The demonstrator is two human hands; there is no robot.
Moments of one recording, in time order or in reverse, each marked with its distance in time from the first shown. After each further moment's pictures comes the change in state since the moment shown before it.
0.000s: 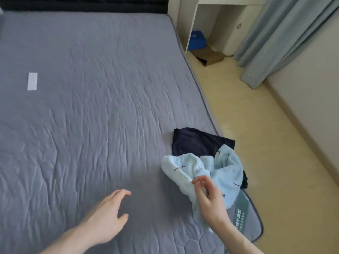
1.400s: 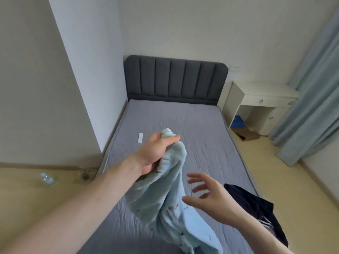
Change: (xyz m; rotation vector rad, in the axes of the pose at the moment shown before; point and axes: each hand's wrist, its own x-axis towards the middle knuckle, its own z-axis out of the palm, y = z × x) left_hand -0.429 -0.011 -0.381 -1.240 0.422 0.277; right_hand -0.332 -0.451 0.088 -0.330 -0.473 -0.412
